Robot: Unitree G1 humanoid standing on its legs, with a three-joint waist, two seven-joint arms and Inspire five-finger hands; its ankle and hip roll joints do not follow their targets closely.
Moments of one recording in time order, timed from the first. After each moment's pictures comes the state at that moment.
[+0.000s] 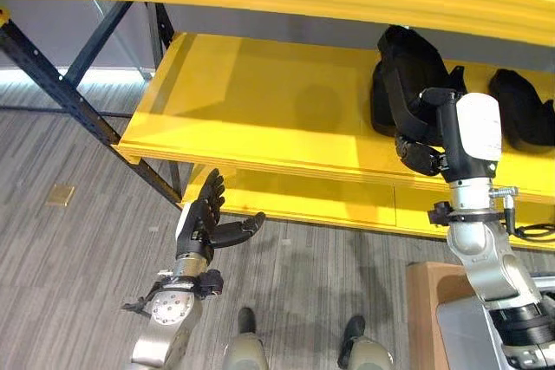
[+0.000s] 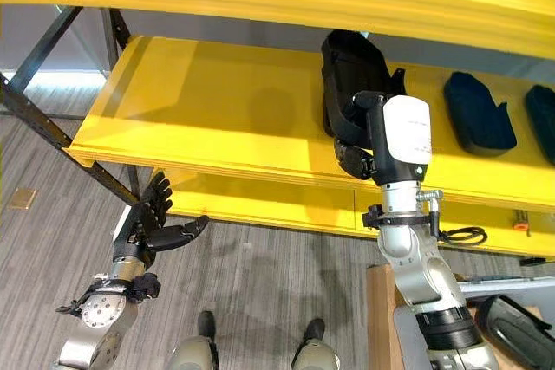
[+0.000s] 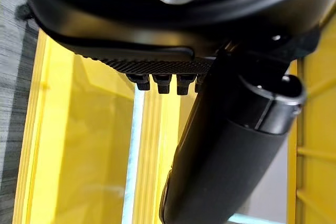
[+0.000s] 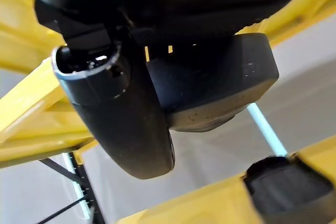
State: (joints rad) left arm 0.14 0.44 -0.13 -0.06 -0.43 -0.13 0.19; right arm -0.30 -0.60 0.11 -0.05 -0.49 -0.07 -0.40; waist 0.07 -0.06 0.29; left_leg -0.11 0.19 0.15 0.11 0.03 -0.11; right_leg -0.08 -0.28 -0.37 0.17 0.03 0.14
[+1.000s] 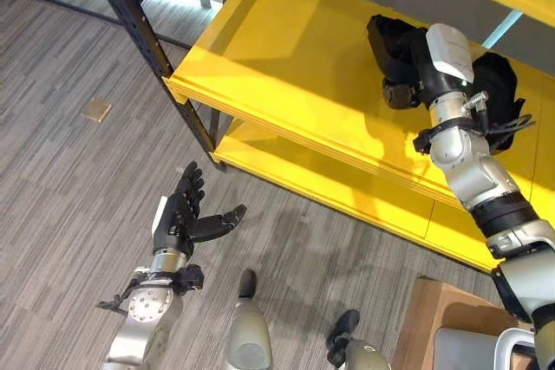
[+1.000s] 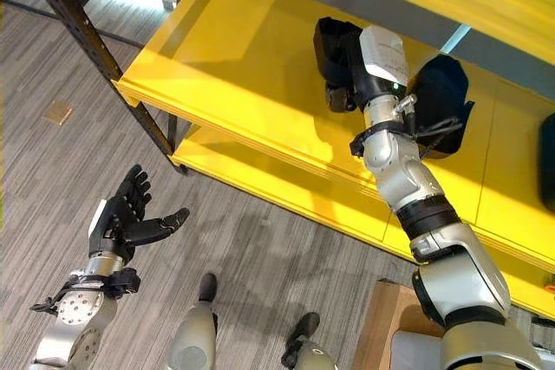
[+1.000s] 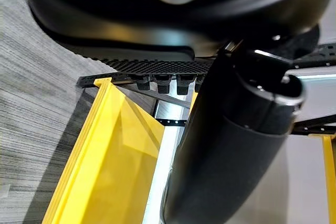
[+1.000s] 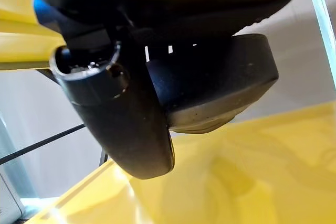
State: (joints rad) left arm 0.11 0.54 -0.08 -0.07 -0.51 -0.14 0.19; right arm -1.00 -0.65 0.43 0.62 -0.31 0.03 -0.34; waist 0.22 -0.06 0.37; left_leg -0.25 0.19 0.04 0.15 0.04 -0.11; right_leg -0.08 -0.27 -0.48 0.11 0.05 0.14
